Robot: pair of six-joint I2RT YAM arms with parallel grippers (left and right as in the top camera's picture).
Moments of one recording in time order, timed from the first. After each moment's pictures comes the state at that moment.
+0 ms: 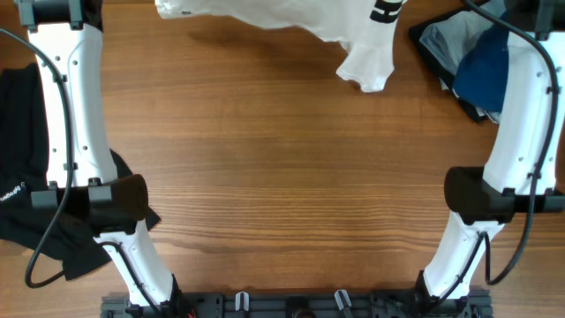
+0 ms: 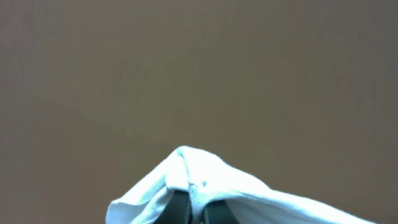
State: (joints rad) left arm 0.05 2.08 2.52 -0.44 0.02 -0.49; right arm 0.00 2.13 2.80 -0.34 -0.12 0.01
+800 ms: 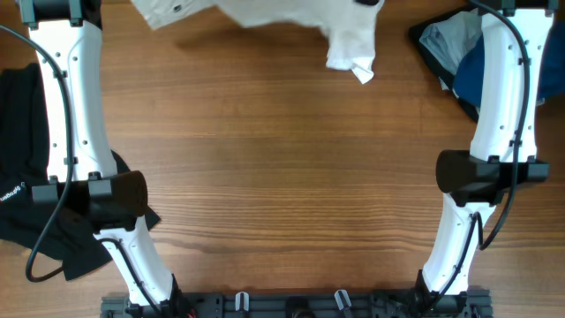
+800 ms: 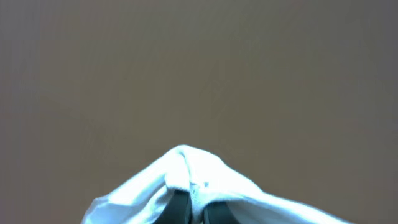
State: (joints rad) left arm 0.06 2.11 2.52 -0.46 0.03 -0.49; right arm 0.00 2.27 2.81 -0.37 -0.15 0.04
